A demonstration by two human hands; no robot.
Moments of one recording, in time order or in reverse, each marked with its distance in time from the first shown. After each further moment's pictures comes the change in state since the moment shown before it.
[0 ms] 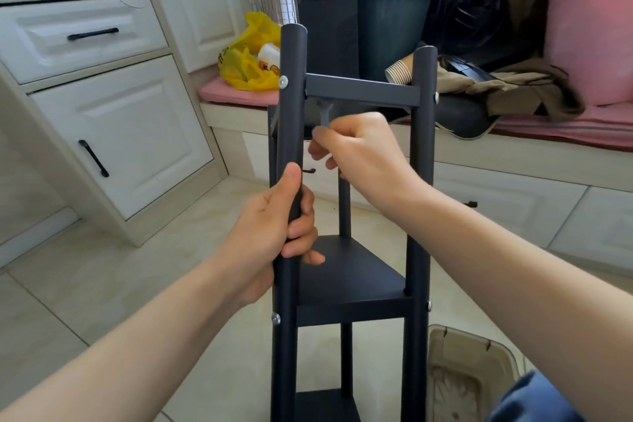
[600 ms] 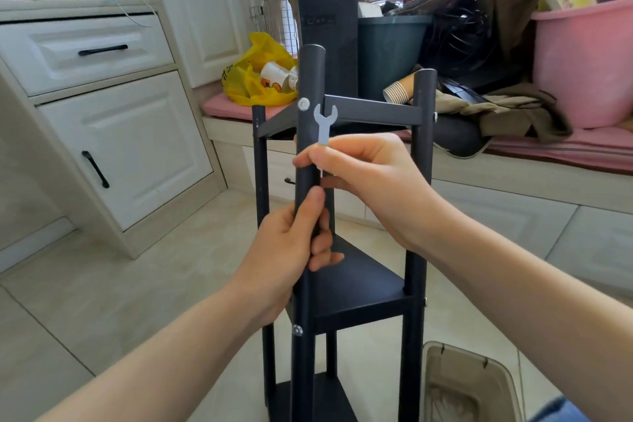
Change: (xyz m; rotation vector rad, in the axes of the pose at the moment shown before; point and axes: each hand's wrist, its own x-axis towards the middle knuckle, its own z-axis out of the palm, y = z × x) left_hand -0.003 -0.008 0.009 0.043 0.031 0.079; right_hand -0.025 -0.013 -0.017 0.352 -0.220 -0.159
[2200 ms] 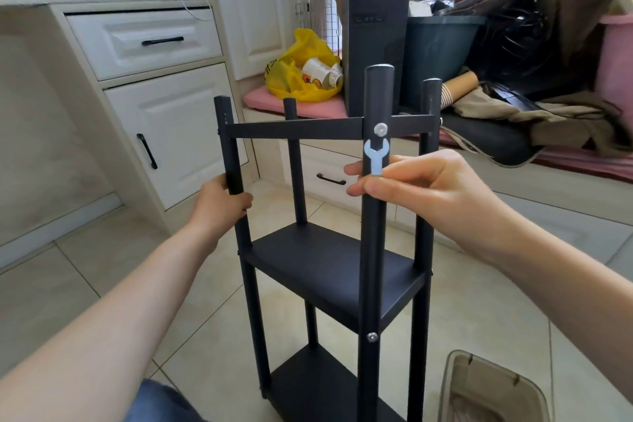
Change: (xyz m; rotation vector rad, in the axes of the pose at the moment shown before) left_hand 0.045 -0.011 -0.164 0.533 0.604 -0.133; right_hand -0.015 -0.004 -0.007 -0.175 -0.215 0.004
